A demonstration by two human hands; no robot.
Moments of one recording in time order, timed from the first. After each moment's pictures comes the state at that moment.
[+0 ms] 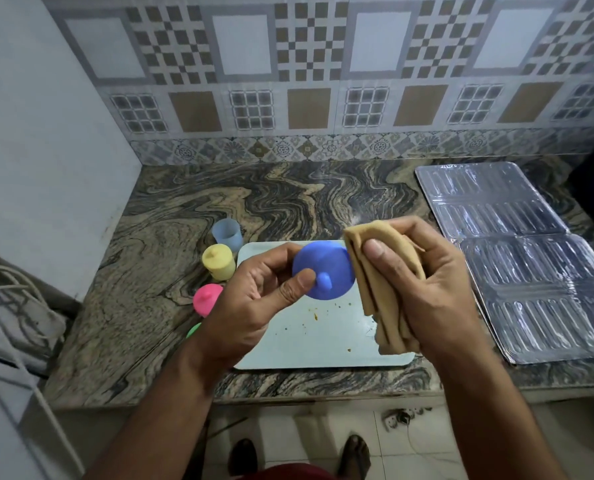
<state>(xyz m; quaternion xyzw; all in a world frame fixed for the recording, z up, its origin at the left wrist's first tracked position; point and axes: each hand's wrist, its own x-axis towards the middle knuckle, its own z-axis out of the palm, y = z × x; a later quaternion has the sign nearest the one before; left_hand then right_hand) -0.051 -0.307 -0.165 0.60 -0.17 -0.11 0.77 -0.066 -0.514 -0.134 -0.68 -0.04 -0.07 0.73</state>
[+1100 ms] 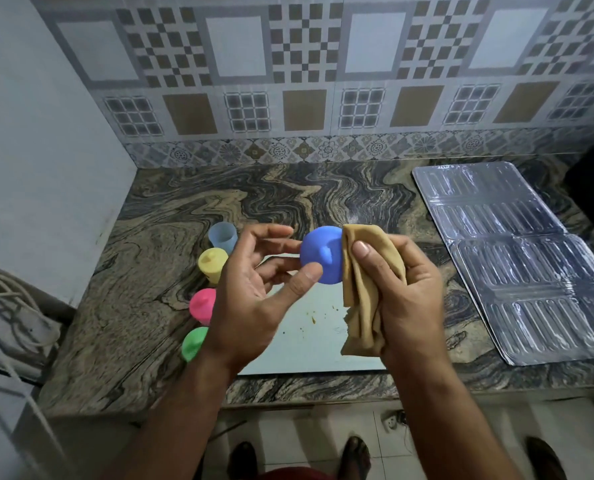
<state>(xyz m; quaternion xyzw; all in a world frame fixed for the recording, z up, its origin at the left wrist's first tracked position) -0.048 -0.319 -0.166 0.67 -0.06 0.02 0.74 -0.054 -0.493 -0.171 -0.58 0.08 -0.11 0.81</state>
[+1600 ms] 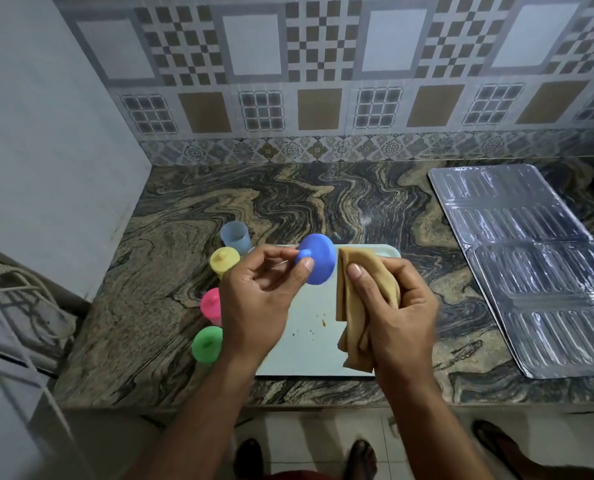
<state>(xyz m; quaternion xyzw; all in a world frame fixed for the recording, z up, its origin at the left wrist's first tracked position) -0.034 -0.320 -0.197 0.72 0.04 0.14 0.68 -0.061 -0.475 -0.192 -0.62 0.12 -0.13 0.76</state>
